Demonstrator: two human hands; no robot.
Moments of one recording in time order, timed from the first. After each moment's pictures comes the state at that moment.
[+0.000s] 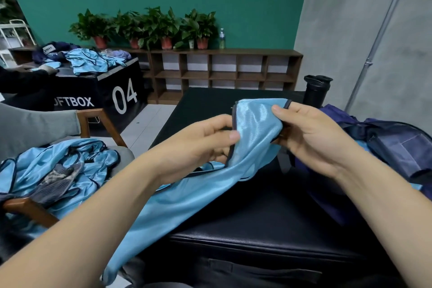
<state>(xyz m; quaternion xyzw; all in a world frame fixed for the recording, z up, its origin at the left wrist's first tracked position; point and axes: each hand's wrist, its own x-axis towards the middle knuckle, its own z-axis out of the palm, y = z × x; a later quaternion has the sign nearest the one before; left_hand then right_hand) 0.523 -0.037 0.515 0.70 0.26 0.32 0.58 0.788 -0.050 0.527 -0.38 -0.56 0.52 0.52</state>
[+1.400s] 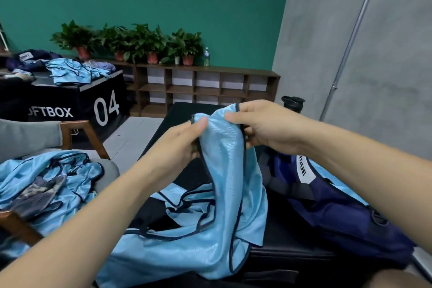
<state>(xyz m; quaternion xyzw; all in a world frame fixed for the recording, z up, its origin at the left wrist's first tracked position) 0.513 -0.051 0.529 0.65 0.28 0.45 0.55 0.732 -0.063 0.604 -0.50 -0.68 0.43 0.32</state>
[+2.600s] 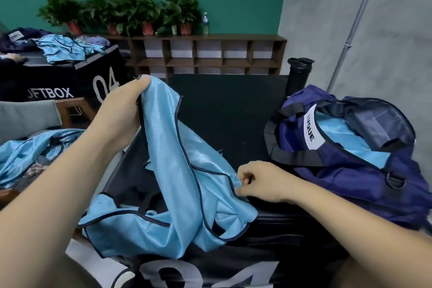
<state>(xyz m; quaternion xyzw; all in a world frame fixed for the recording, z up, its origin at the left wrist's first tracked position) 0.458 -0.002 0.518 0.49 0.42 0.57 0.50 0.768 -0.073 0.403 -0.61 -0.74 0.27 0.12</state>
